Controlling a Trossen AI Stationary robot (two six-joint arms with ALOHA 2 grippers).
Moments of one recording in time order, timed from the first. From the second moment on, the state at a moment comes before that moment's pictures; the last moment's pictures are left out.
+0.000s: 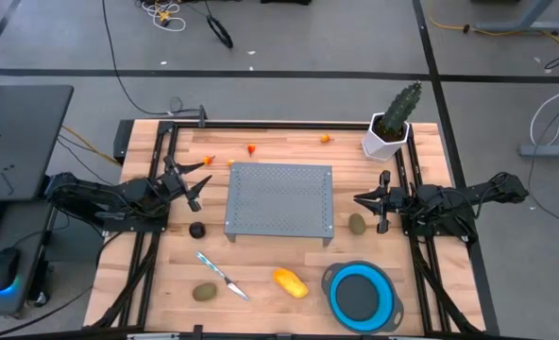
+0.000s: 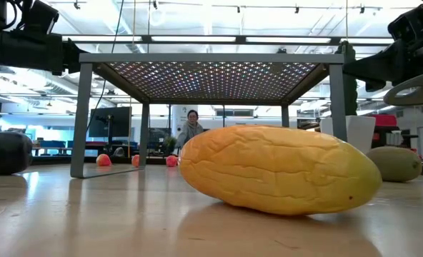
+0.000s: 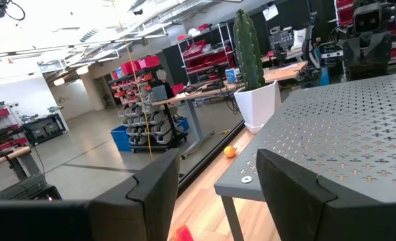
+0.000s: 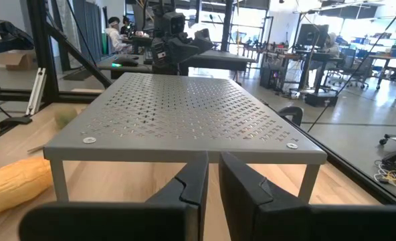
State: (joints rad) left arm -0.17 0.12 0.01 0.26 -0.75 0.36; right arm 0.22 0.13 0.01 0.10 0.35 -0.08
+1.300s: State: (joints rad) left arm -0.17 0.12 0.01 0.29 -0.74 -0.06; right arm 0.22 0.13 0.01 0.39 0.16 0.12
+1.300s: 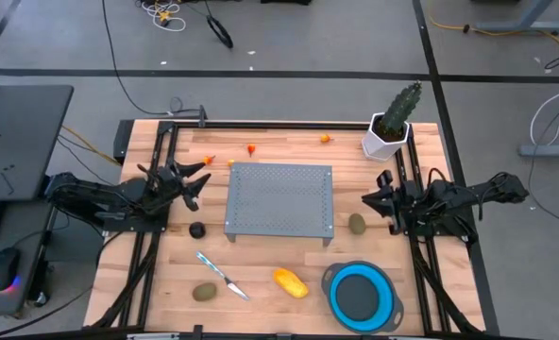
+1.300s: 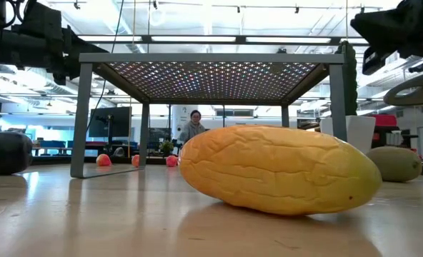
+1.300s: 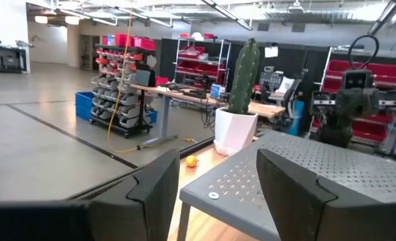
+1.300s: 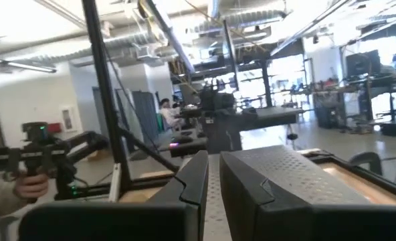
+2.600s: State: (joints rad) left arm -0.17 0.12 0.03 0.45 -0.52 -0.01; right arm 0.22 0.14 0.01 0.43 0.52 0.28
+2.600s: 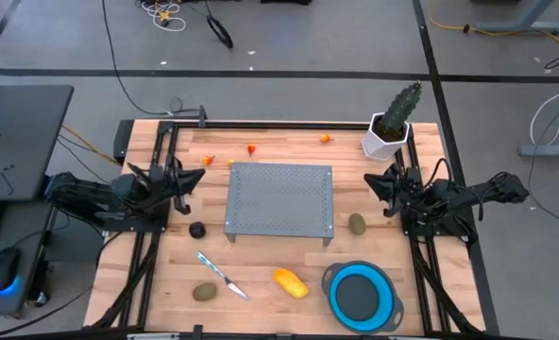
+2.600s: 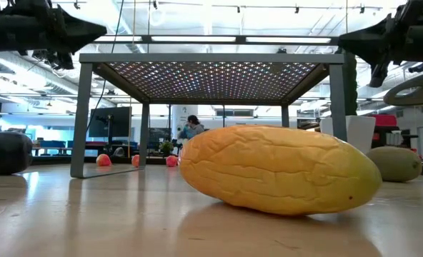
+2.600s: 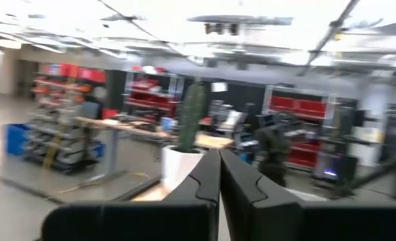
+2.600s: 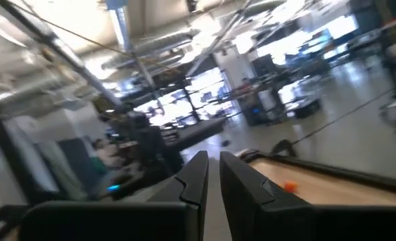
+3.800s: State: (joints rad) left arm -0.19 0.12 0.04 0.49 -0.47 -0.20; right arm 0.37 0.83 0.72 -0.30 0.04 0.12
